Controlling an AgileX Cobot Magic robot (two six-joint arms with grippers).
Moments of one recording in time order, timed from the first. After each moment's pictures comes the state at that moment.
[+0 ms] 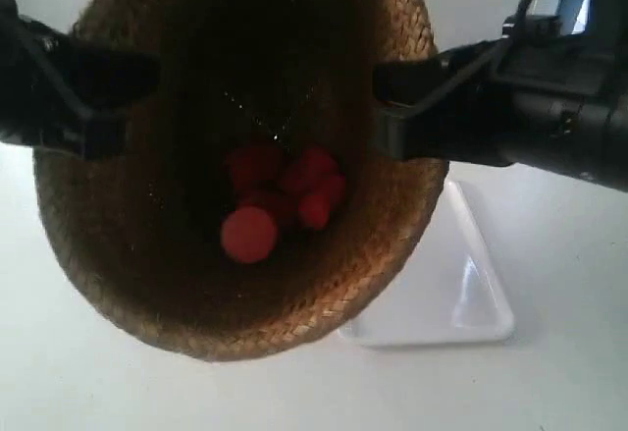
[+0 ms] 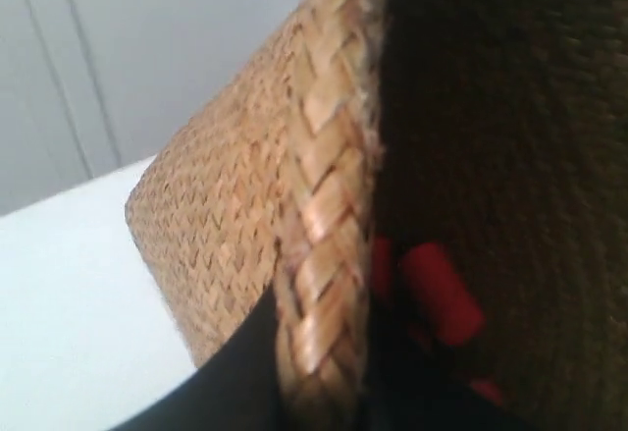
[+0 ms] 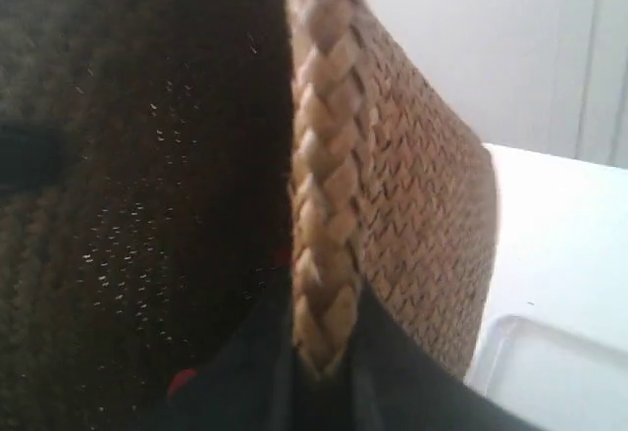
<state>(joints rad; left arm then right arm) -0.49 0.93 -0.80 -0.52 0.25 0.54 0.55 0.98 -0.75 0.39 0.07 -0.22</state>
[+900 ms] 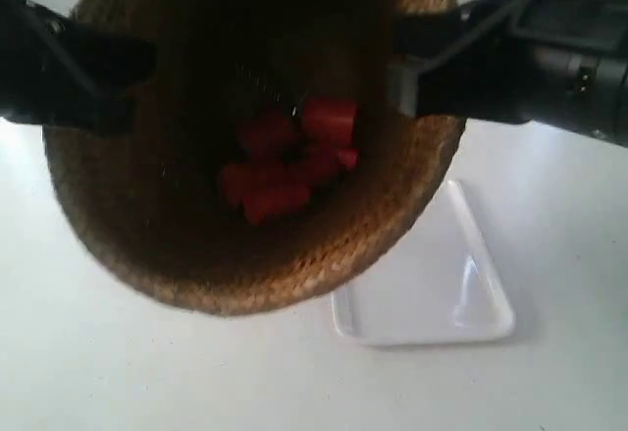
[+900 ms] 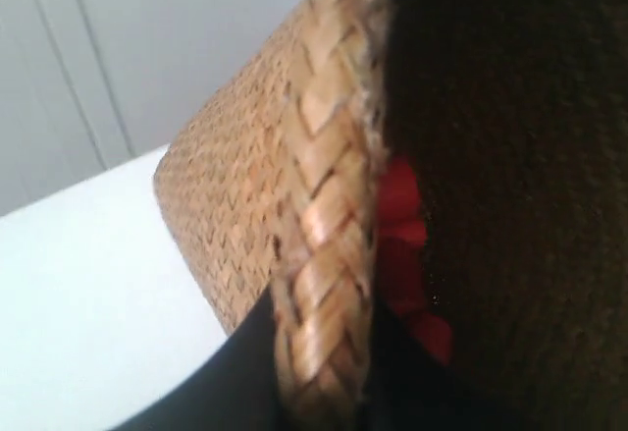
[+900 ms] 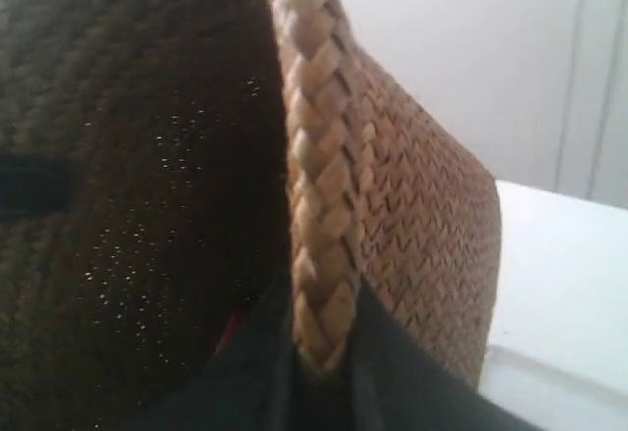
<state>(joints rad) -0.45 0.97 -0.84 -0.51 0.29 0.56 0.50 0.98 -0.80 0.48 0.11 -0.36</state>
